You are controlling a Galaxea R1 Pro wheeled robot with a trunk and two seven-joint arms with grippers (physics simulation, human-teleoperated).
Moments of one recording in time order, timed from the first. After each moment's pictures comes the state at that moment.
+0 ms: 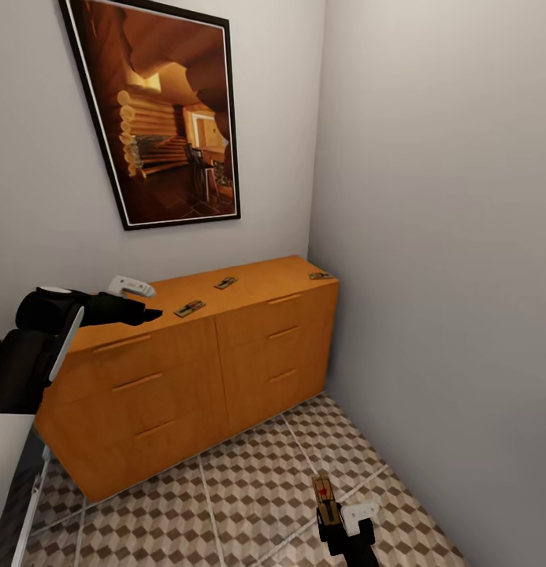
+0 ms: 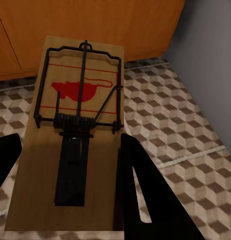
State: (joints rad) left arm -0.92 0.39 -0.11 -1.37 -0.10 1.01 -0.55; right arm -0.47 0.10 0.03 -0.02 0.24 -0.65 -0.14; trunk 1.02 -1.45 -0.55
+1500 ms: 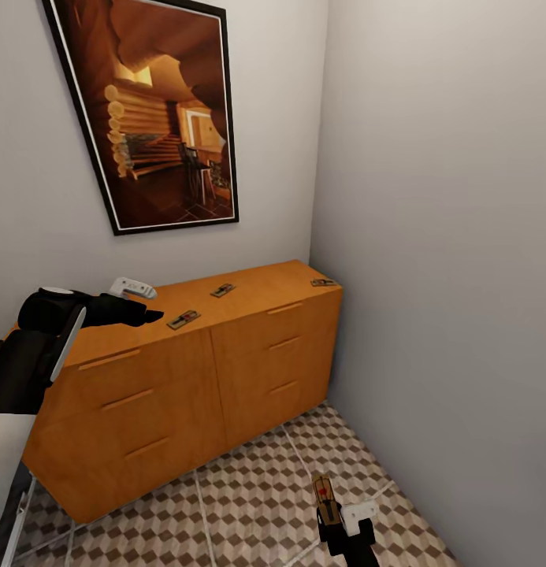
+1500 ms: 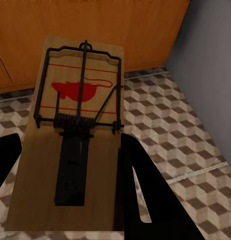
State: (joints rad) left arm -0.92 0.38 -0.11 -1.37 -0.10 1.01 -0.55; right arm -0.47 0.10 0.03 -0.02 0.24 -0.65 -0.14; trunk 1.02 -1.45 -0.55
